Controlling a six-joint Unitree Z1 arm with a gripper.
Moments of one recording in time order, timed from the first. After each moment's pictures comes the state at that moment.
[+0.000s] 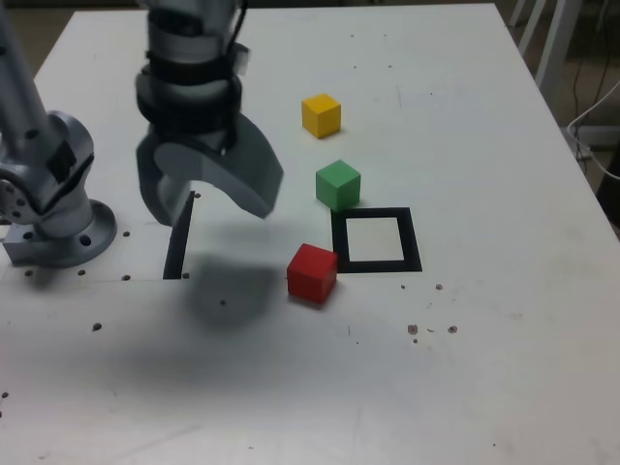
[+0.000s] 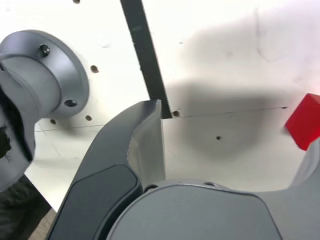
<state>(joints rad) -0.28 1.61 -1.06 1.20 0.01 -0.12</state>
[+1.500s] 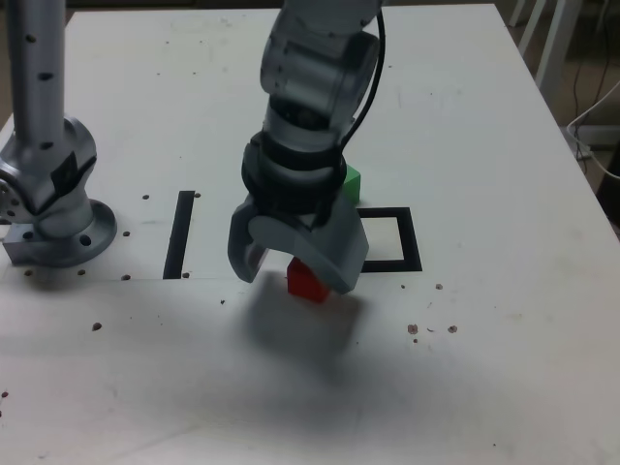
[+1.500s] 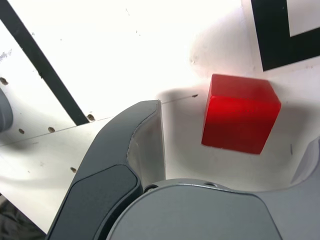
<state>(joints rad) -0.36 1.94 -1.26 1.14 0.02 -0.04</state>
